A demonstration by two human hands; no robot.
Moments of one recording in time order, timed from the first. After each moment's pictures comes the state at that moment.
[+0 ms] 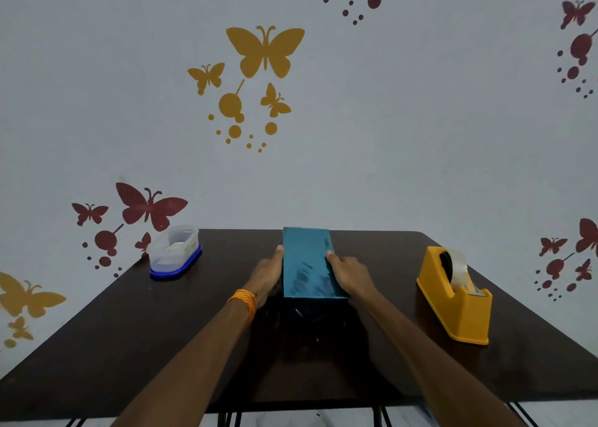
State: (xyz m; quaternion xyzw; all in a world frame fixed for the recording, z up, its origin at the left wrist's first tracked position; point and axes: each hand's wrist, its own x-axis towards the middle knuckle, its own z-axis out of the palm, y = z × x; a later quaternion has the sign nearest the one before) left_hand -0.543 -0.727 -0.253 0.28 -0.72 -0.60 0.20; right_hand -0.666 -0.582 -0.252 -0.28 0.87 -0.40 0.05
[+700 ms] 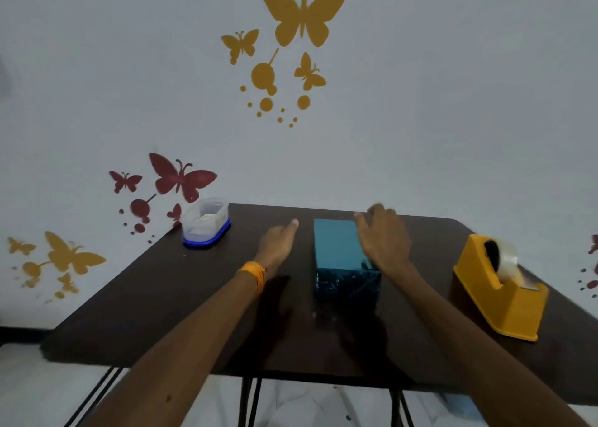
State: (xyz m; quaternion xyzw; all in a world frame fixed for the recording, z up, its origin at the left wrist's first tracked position) left_hand -0.522 -0.766 -0.260 0.30 -0.74 -0.52 0.30; right_hand -0.648 -0.599 -0.227 -0.29 0.87 -0.35 -0.20
